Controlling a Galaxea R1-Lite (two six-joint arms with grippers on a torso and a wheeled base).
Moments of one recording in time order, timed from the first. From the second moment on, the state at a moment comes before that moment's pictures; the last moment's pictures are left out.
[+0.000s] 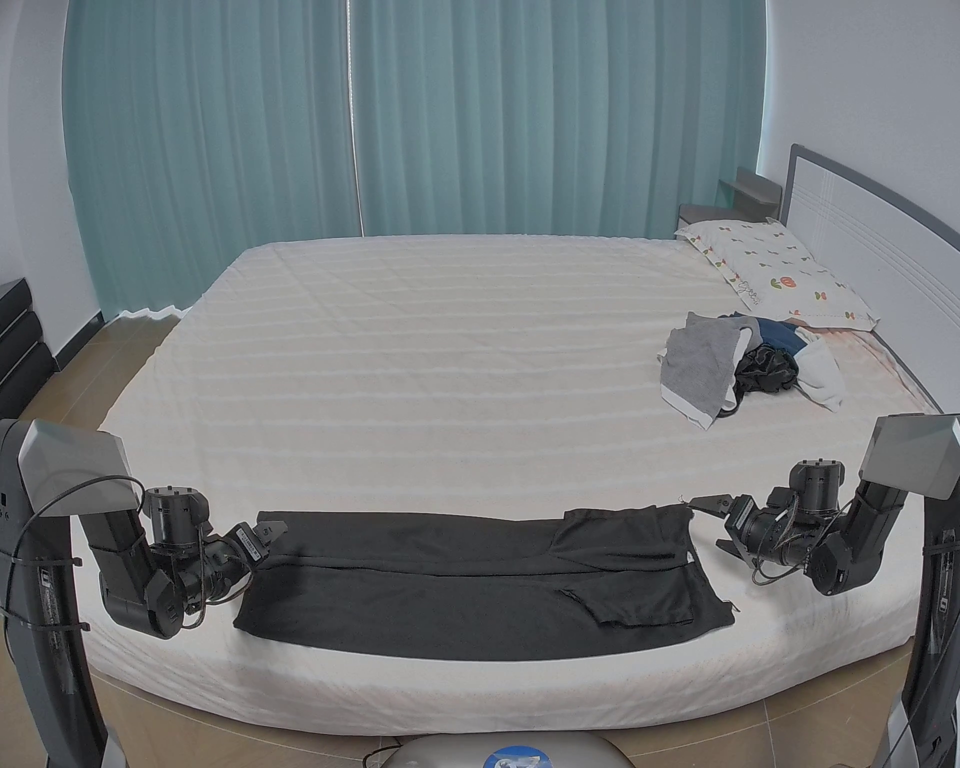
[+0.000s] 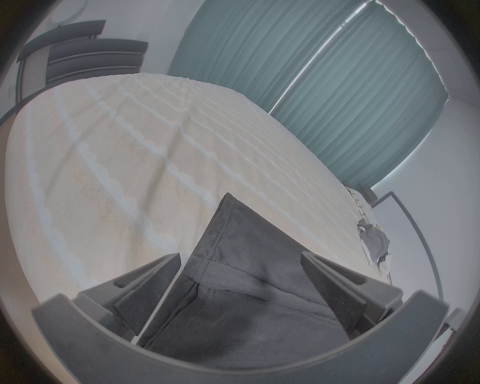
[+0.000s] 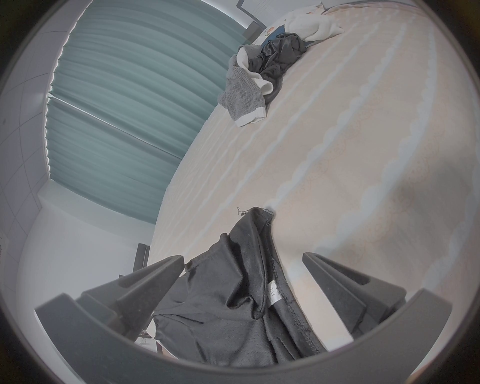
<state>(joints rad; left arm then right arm) 0.03 2.33 -0.53 -1.22 -0.12 -0.65 -0.02 2.39 -0.71 -1.14 0.41 0.79</state>
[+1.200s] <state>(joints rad) 0.10 2.09 -0.56 -0.93 -0.12 -0.59 -0.02 2.39 -0.71 -1.16 0.41 0.81</state>
